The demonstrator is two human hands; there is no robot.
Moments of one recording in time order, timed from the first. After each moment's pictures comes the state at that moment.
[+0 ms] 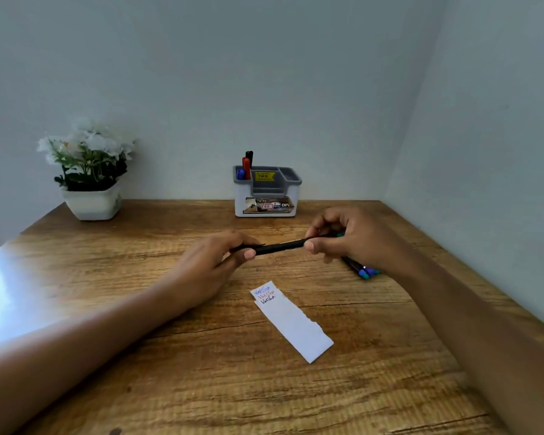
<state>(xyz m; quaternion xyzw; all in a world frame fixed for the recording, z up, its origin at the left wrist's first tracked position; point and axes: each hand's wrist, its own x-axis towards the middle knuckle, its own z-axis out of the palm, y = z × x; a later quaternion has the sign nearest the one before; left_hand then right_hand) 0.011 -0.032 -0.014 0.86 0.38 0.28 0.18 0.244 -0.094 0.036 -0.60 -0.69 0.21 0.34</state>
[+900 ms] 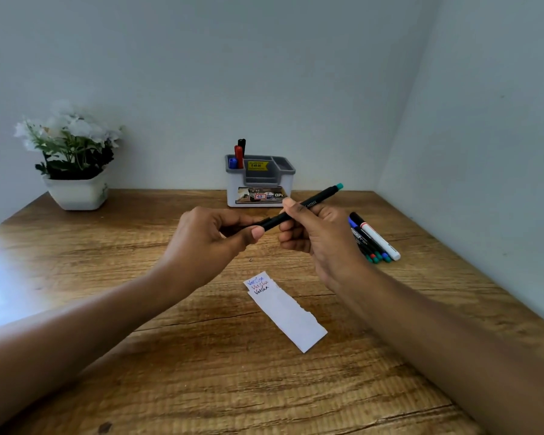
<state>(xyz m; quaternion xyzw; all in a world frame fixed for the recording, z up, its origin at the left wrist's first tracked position) 0.024 -0.050 0.002 0.78 0.37 0.43 0.25 0.194 -0.086 0.011 -0.47 -0.45 0.40 0.65</state>
